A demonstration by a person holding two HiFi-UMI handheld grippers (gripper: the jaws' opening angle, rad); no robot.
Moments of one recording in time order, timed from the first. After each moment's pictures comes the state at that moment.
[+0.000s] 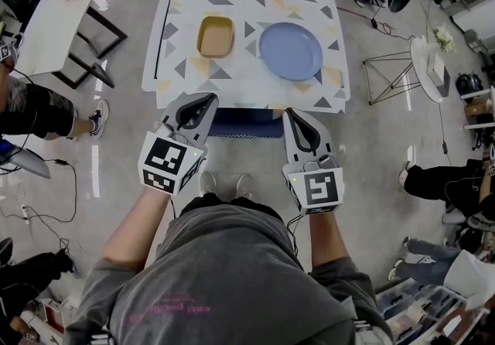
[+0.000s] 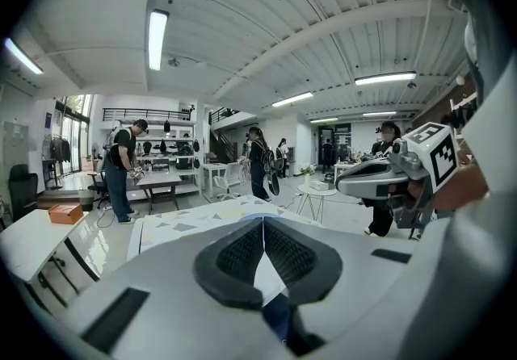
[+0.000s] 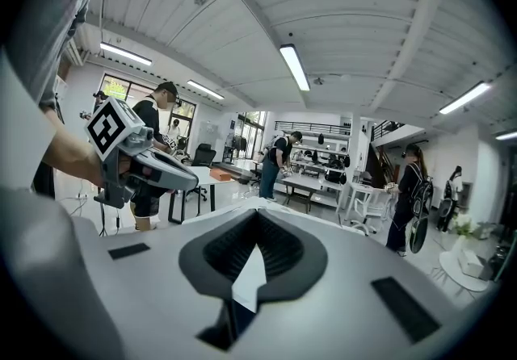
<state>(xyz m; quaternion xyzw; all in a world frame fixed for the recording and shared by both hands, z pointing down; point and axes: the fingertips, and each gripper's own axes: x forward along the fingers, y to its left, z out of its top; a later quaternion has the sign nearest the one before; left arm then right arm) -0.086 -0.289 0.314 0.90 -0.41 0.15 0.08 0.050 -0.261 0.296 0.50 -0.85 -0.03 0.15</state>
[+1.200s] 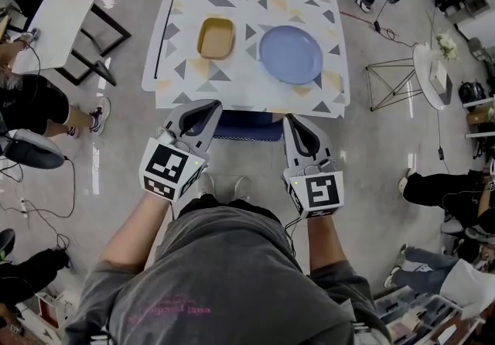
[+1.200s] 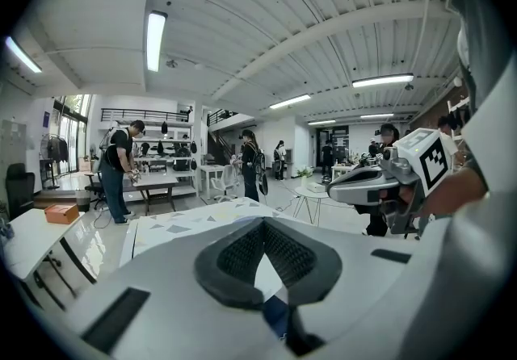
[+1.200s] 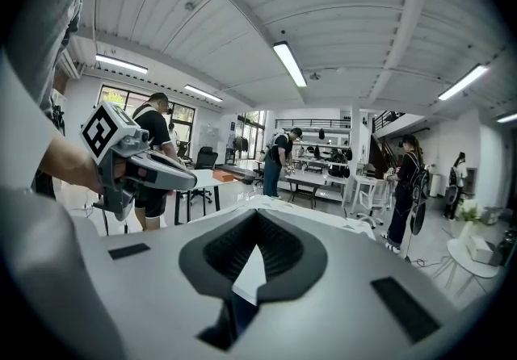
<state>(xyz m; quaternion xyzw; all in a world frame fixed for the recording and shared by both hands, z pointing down) -0.067 -0.278 0.311 0.90 -0.40 0.14 0.07 0.064 -0.260 0.306 0.49 -0.86 0.00 0.14</state>
